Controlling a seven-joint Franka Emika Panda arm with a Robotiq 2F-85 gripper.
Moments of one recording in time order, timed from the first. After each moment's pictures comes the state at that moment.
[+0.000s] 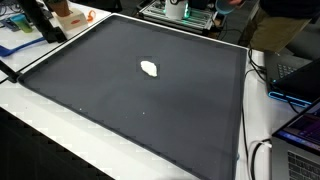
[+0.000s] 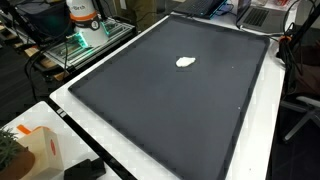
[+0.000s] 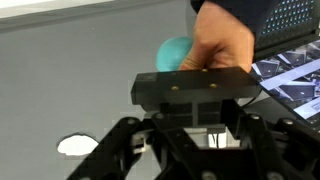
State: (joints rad) arm 2.14 -0.75 -1.11 -2.08 2.51 4.21 -1.78
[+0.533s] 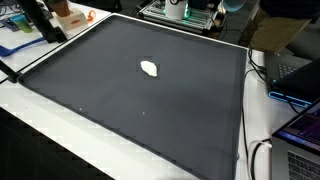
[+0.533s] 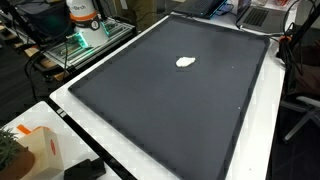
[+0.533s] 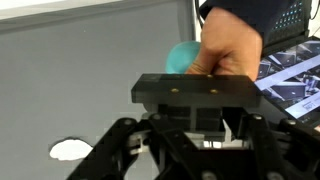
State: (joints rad) arm 2.16 -0.77 -1.12 -2.06 2.51 4.21 -1.77
